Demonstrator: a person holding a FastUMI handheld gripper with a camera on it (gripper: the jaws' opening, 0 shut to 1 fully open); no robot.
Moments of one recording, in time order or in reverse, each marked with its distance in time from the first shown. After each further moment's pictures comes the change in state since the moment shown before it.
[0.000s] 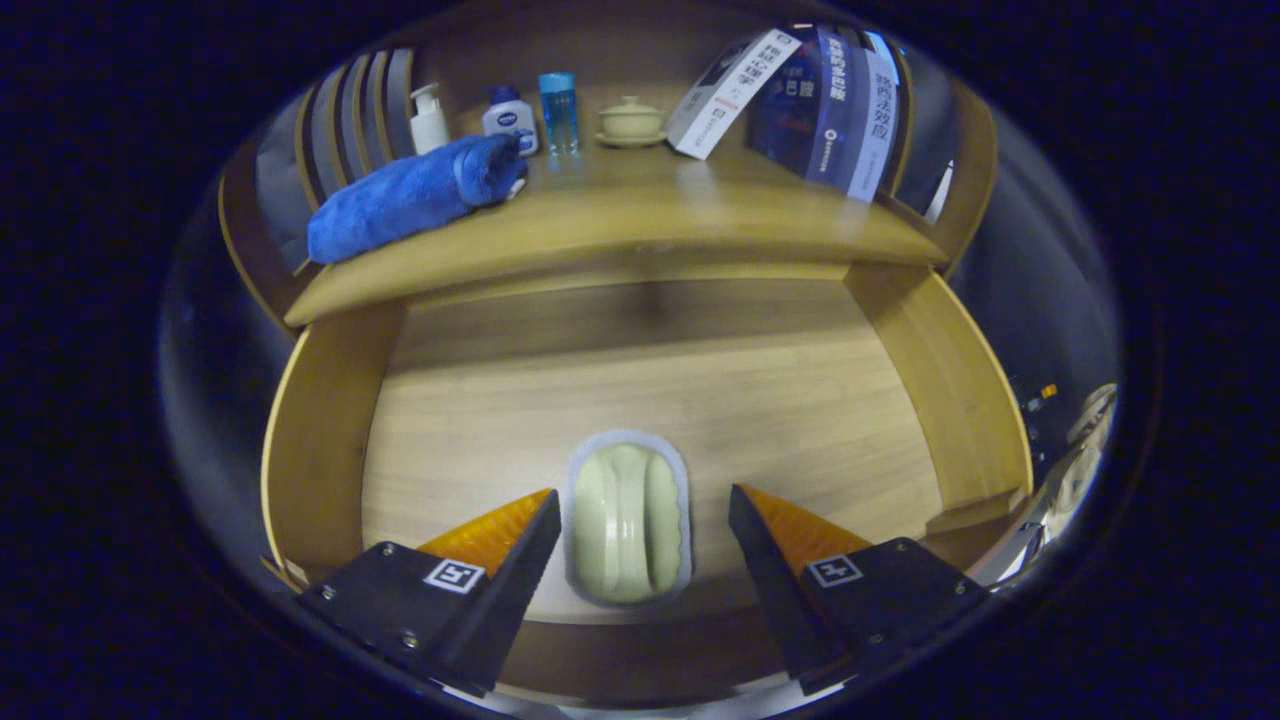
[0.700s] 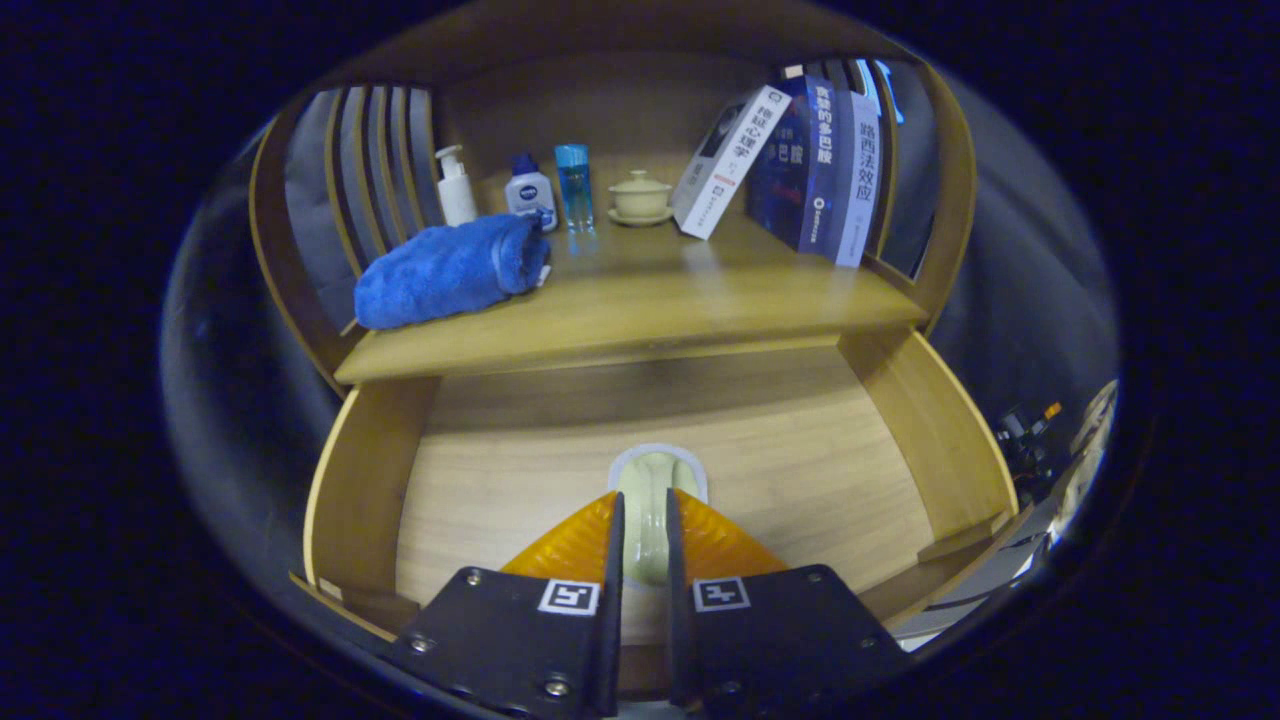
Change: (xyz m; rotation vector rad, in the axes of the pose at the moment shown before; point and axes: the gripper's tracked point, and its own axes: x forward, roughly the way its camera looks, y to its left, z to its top) arm -0.047 -0.004 0.051 0.030 -0.256 0.022
